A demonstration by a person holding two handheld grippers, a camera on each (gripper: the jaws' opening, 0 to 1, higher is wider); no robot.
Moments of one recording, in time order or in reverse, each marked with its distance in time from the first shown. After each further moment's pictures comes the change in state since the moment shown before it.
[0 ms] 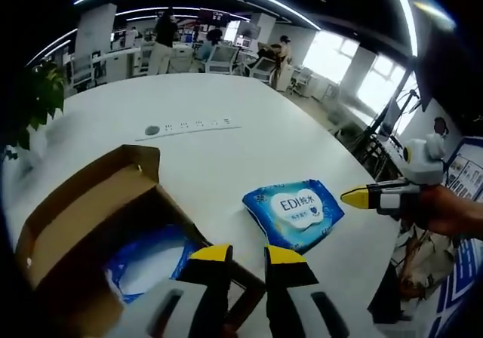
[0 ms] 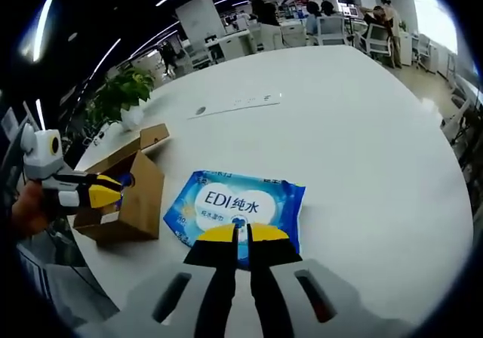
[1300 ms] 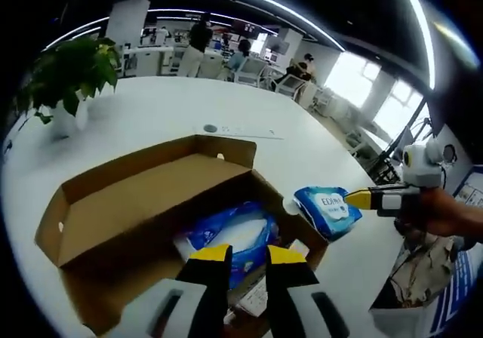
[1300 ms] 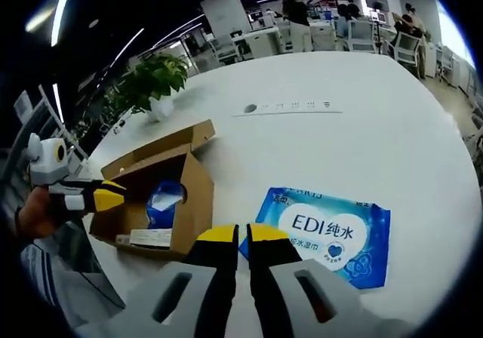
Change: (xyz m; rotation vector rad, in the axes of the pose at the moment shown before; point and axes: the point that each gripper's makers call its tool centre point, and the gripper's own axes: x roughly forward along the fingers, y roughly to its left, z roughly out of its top) left arm -0.071 0.088 -0.025 -0.123 -0.079 0.072; right arm 0.038 0.101 0.018 -0.083 0.020 0.104
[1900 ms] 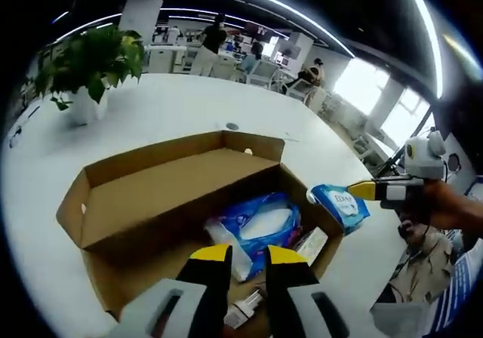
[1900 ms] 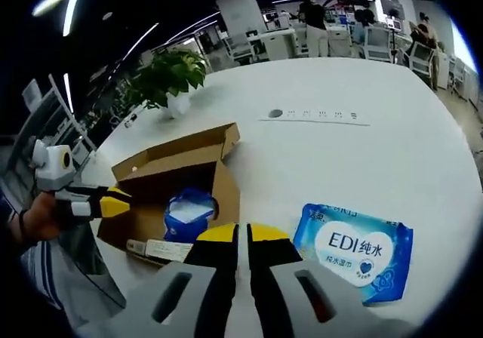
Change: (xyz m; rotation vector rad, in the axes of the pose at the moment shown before) left arm -0.030 0.031 -0.014 -0.049 -0.017 0.035; right arm 0.021 0.045 0.015 -0.059 0.002 0.059
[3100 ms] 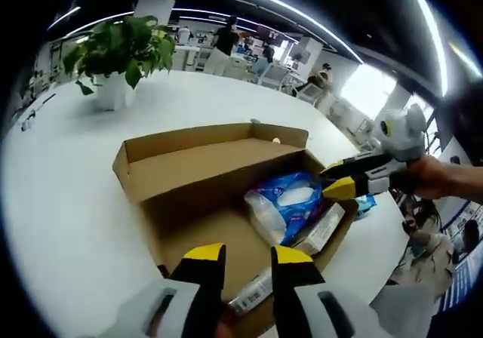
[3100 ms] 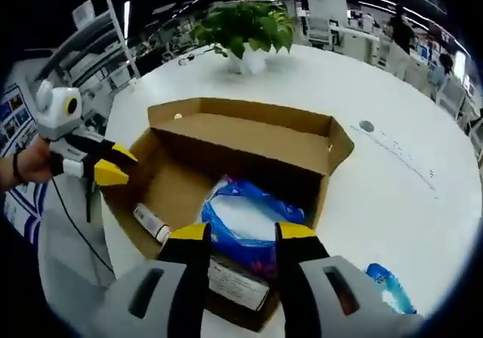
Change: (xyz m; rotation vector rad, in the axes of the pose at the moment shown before) left arm -0.042 0.048 -0.035 -0.021 -0.024 0.032; right arm 0.073 0.086 -0.021 -0.502 0.224 0.211
